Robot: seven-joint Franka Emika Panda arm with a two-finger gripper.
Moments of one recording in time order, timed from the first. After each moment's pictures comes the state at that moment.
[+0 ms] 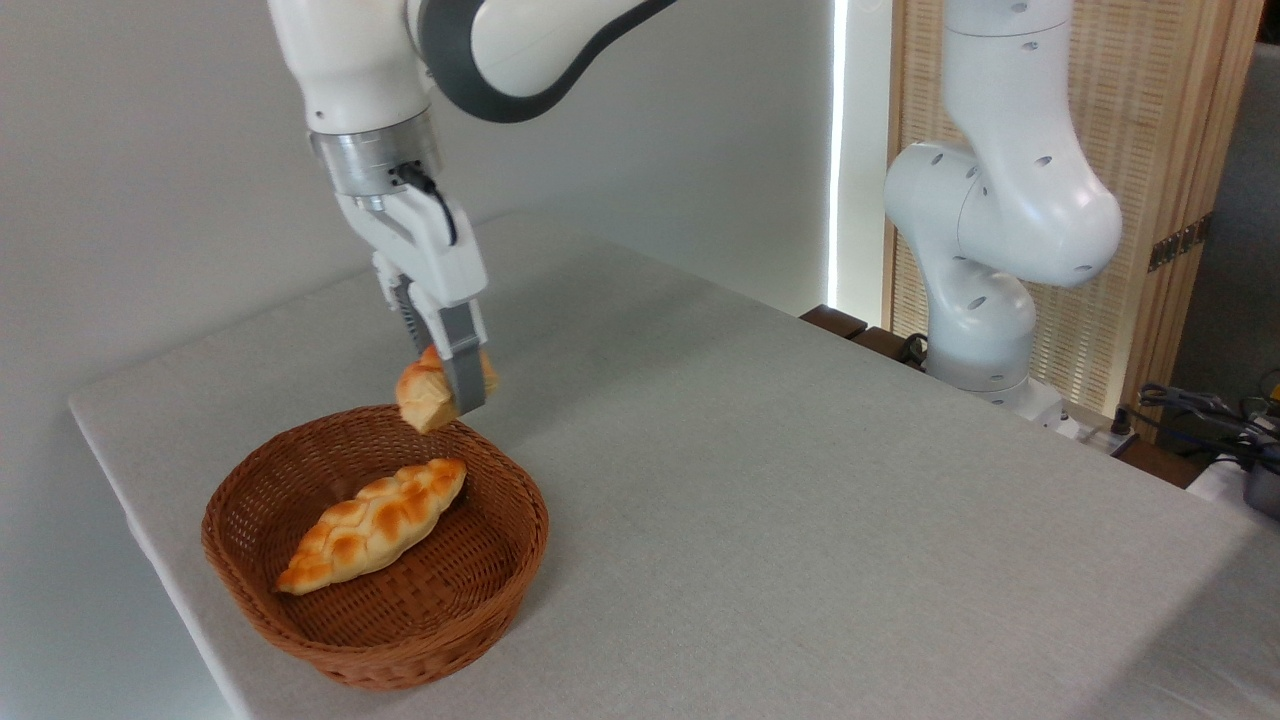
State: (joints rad) arm -0.08 0.05 -0.21 -1.79 -0.01 1.82 0.57
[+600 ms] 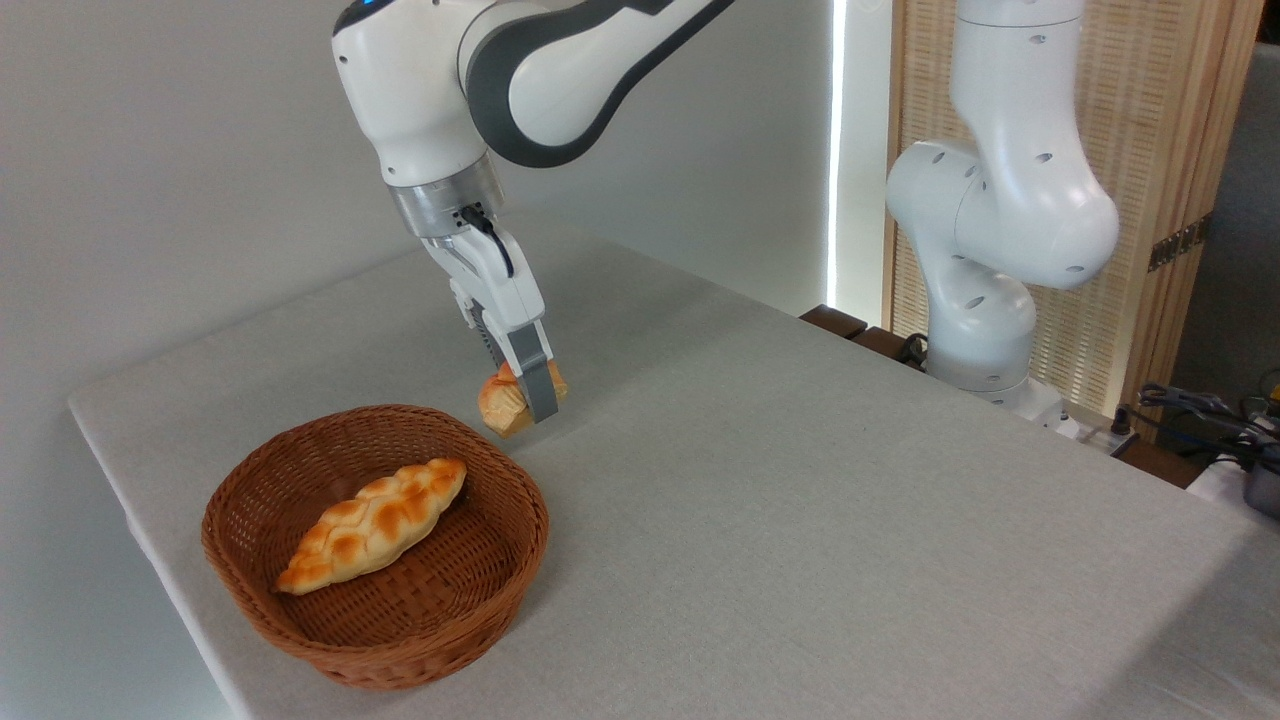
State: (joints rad) arm -0.15 -0.02 -0.23 -2.01 -0.01 1.86 0.57
